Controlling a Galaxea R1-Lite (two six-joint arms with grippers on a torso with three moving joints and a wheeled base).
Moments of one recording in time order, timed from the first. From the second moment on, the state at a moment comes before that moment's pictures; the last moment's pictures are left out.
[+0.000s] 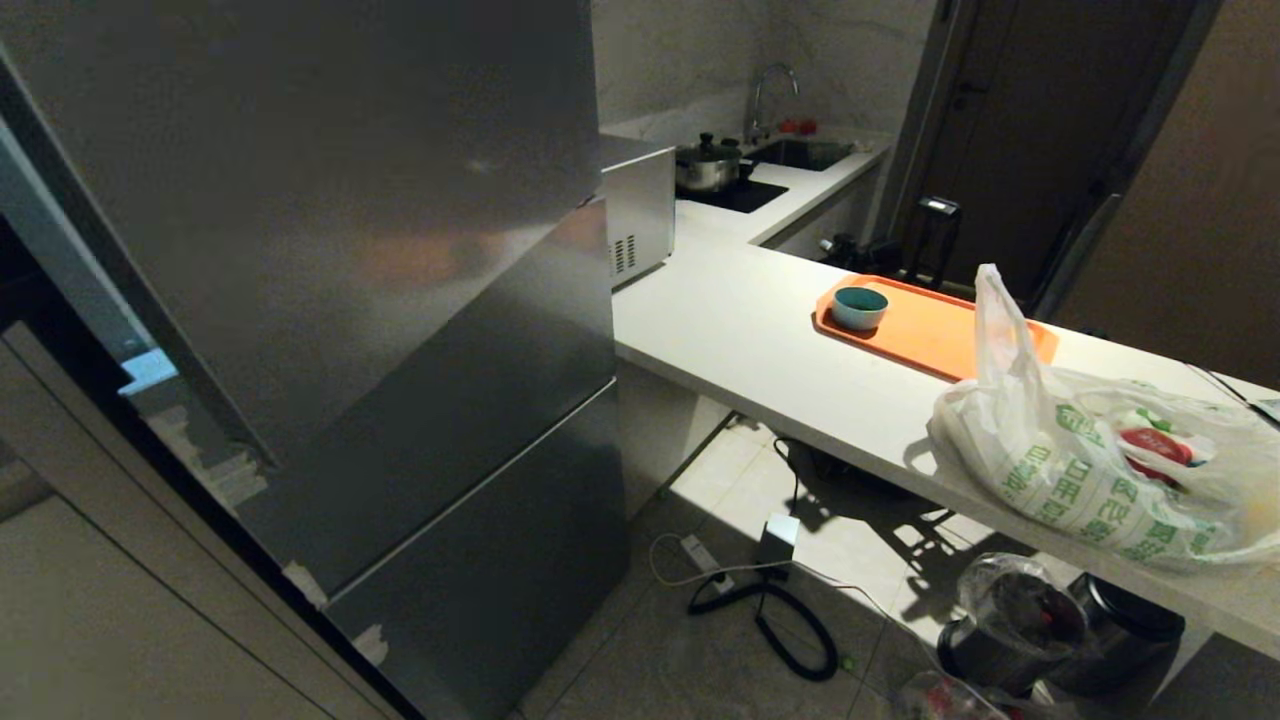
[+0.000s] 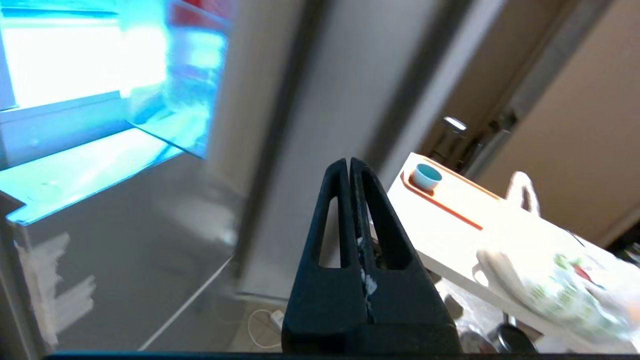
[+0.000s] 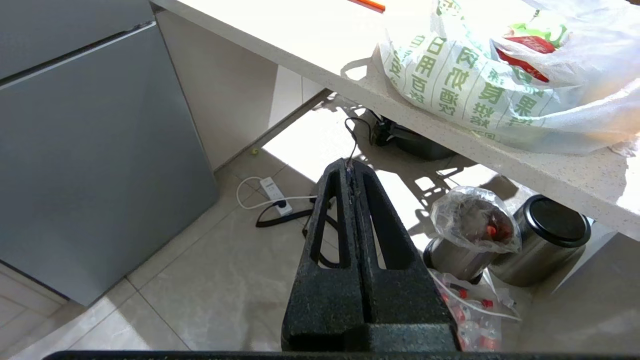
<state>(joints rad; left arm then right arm) 0.24 0.92 -0.55 -0.65 -0.42 -0.35 0.01 0.00 -0.03 0.08 0.00 0.00</state>
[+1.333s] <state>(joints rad) 0.22 0.99 -0.57 -0.61 -0.21 -0.11 0.01 0.00 -0.03 0.08 0.00 0.00</state>
